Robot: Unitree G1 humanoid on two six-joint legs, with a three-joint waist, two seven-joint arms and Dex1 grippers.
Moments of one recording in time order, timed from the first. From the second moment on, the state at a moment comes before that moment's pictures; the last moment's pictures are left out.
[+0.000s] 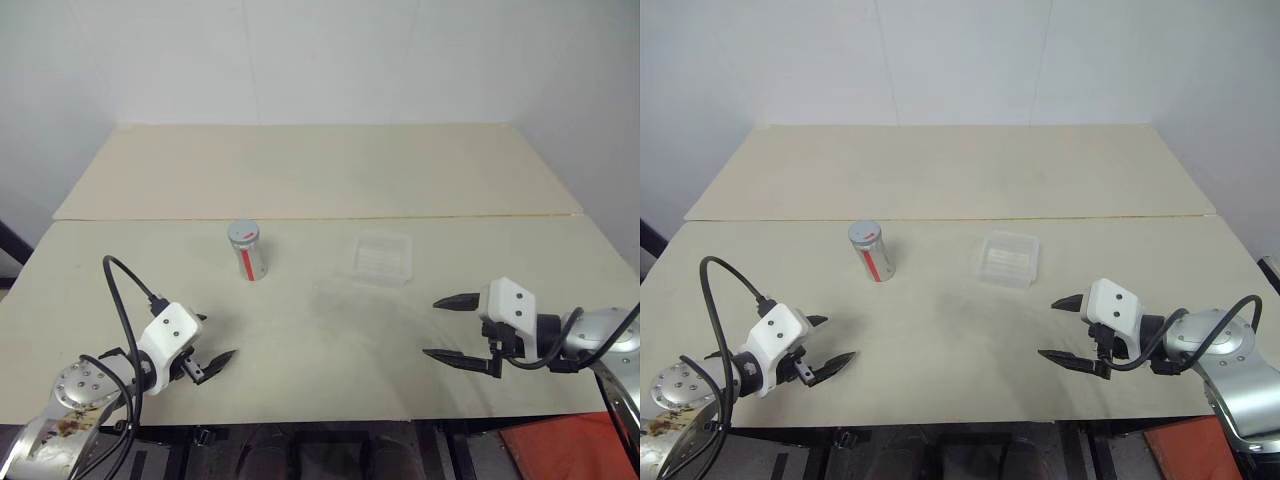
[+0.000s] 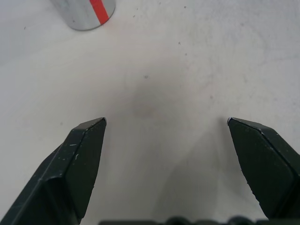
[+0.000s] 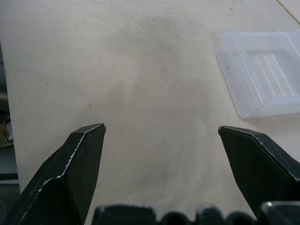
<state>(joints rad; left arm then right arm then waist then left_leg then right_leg) 0.25 0.79 0.19 -0.58 -0.25 0.59 -0.68 0.00 -0.95 -0.14 -0.44 0.38 0.39 1.08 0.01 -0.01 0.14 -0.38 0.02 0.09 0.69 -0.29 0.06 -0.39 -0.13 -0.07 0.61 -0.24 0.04</state>
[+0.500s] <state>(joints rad) 0.26 0.72 0.24 -0.60 -0.28 0.49 -0.69 -0.02 -0.92 -0.15 -0.44 0.39 0.39 1.06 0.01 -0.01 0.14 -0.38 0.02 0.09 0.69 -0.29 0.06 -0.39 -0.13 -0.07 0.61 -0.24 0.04</state>
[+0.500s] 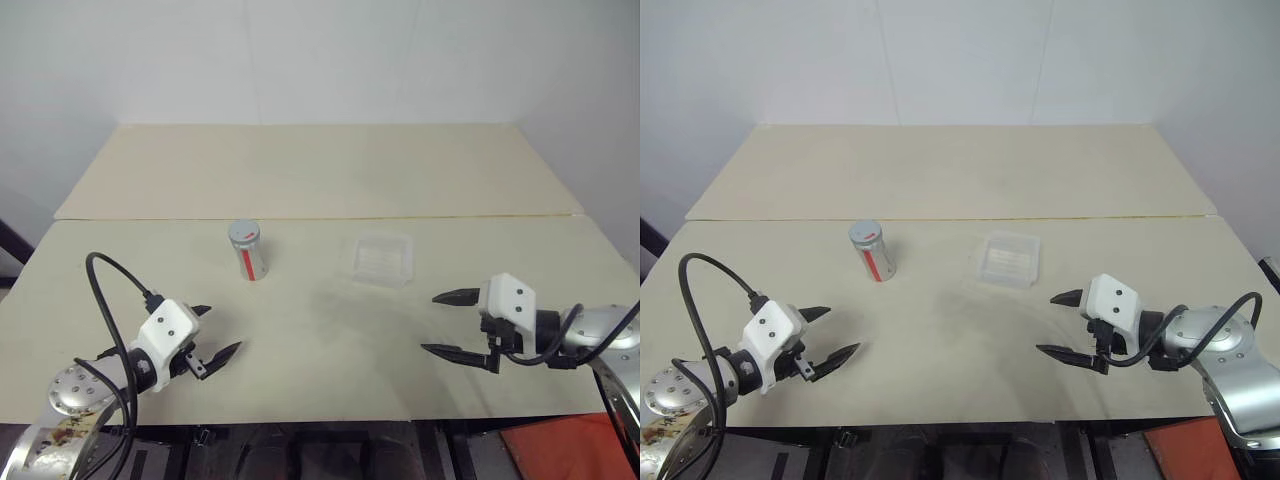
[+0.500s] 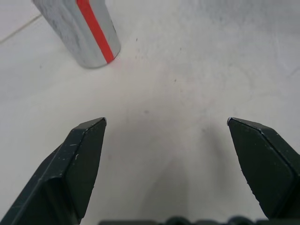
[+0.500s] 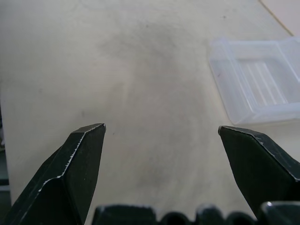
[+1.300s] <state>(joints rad) 0.04 0.17 -0.01 -0.33 0.02 0.15 -0.16 -0.06 -0.81 -0.06 -0.50 0.35 0.42 0.86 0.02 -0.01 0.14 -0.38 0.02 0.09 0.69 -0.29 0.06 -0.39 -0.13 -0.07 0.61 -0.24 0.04</state>
